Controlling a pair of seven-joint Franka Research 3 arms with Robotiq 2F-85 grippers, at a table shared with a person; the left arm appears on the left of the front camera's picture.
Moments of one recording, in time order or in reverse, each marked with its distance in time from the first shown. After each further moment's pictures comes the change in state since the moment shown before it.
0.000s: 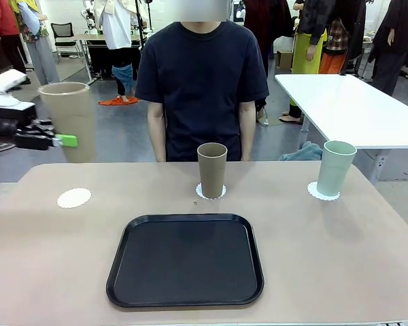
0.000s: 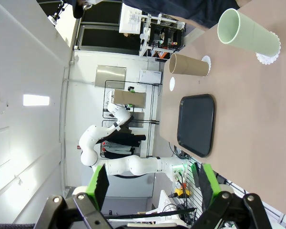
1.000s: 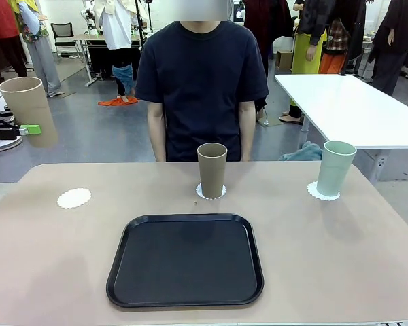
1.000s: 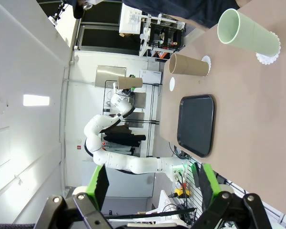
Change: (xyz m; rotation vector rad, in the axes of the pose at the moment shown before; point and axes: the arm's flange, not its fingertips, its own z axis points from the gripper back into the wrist) left arm -0.030 0.072 0.125 0.210 0.010 -0.116; right arm 0.000 0.000 0.000 0.000 0.000 0.000
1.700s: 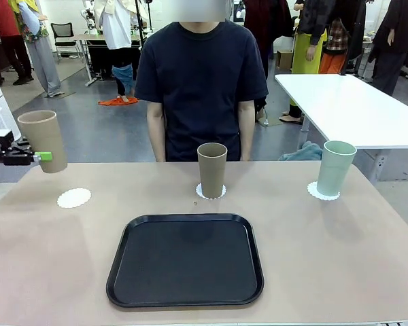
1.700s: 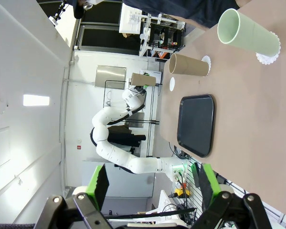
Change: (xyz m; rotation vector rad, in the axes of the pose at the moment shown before) left arm -0.108 0.029 -0.007 -0.050 -0.007 0.147; right arm 0.000 0.000 0.000 0.000 0.000 0.000
